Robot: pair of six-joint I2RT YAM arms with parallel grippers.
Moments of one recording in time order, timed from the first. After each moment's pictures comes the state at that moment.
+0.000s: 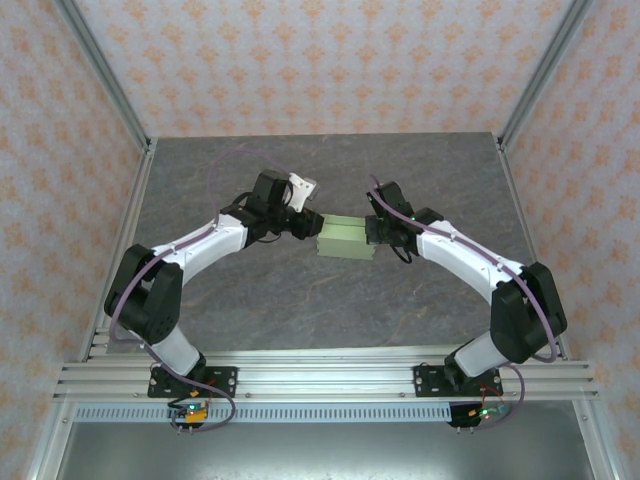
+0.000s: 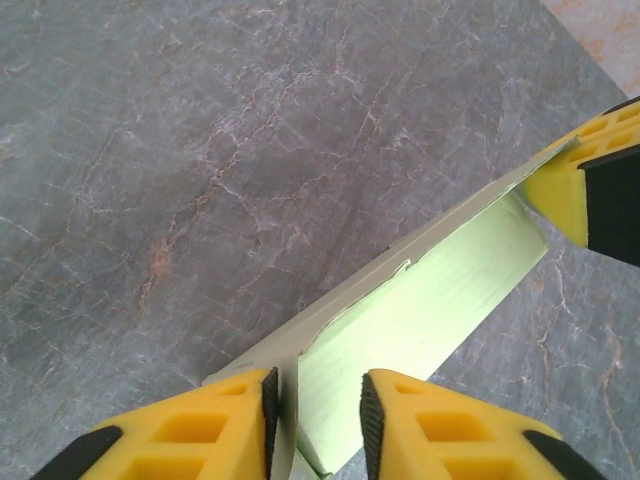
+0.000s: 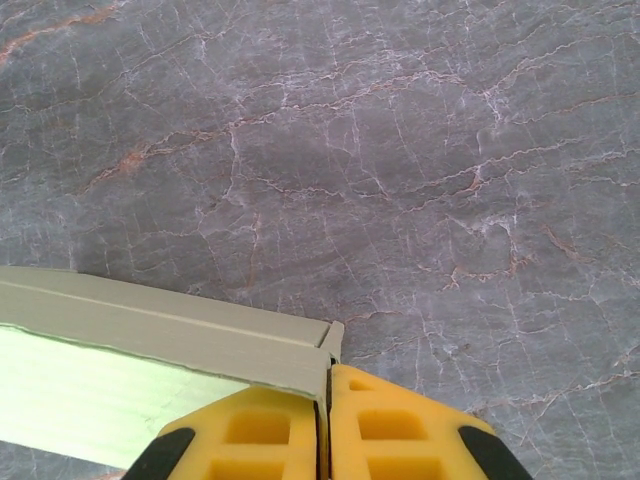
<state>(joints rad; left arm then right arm) -0.45 1.64 1.12 -0.21 0.42 -0.12 0.54 1.50 1.08 -0.56 0.19 0.40</state>
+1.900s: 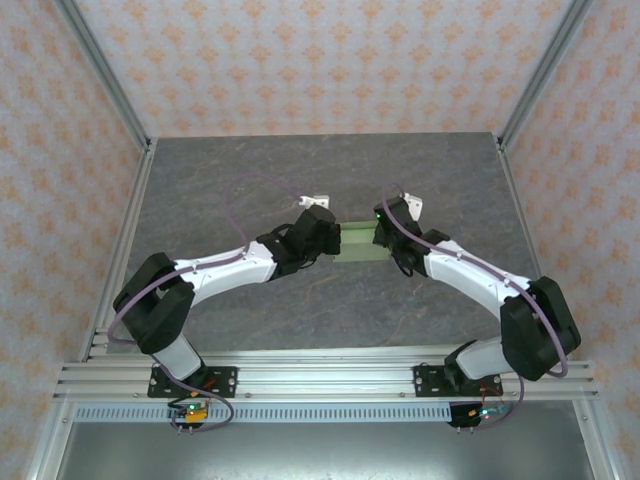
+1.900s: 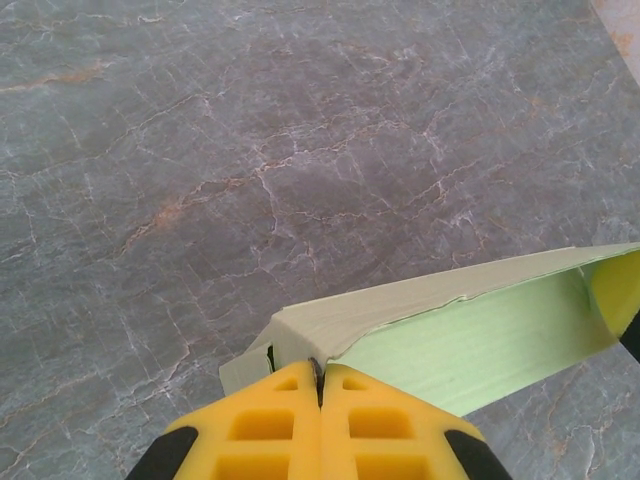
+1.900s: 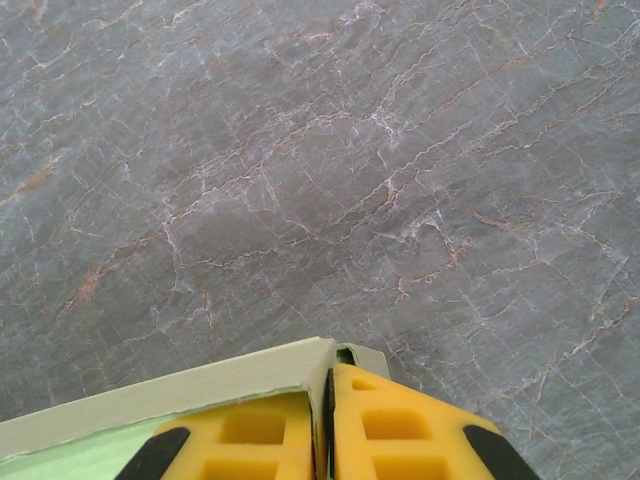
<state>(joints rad) -0.78 1.64 1.05 -0.09 -0.23 -0.66 0.55 1.39 0.87 -0.33 0.37 0.72</state>
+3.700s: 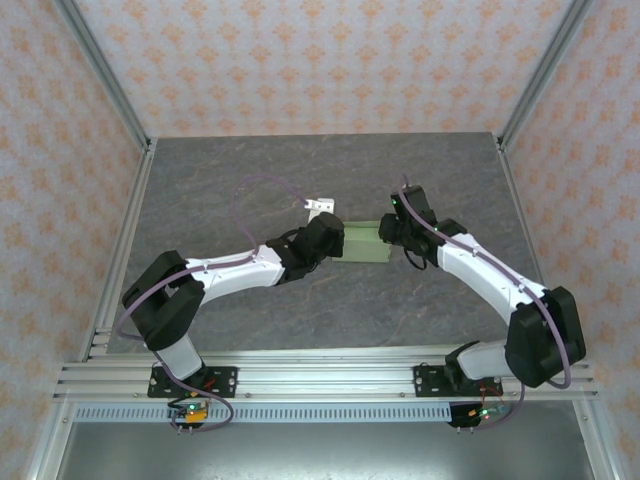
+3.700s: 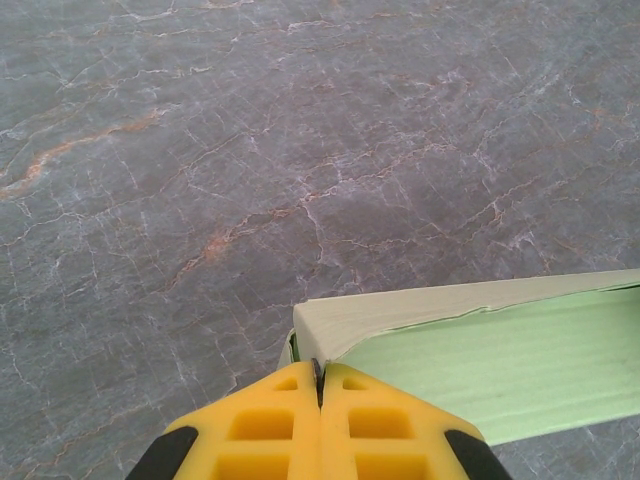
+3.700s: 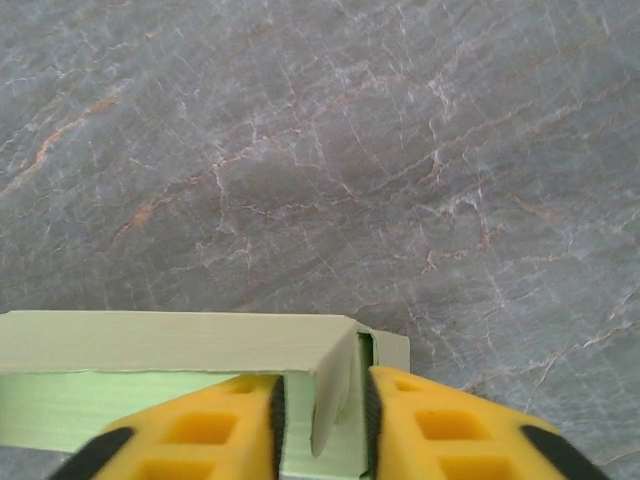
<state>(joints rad) -0.82 1.69 1.05 -0.06 -0.40 -0.59 0.45 1.36 0.95 -0.48 0.11 0.55</state>
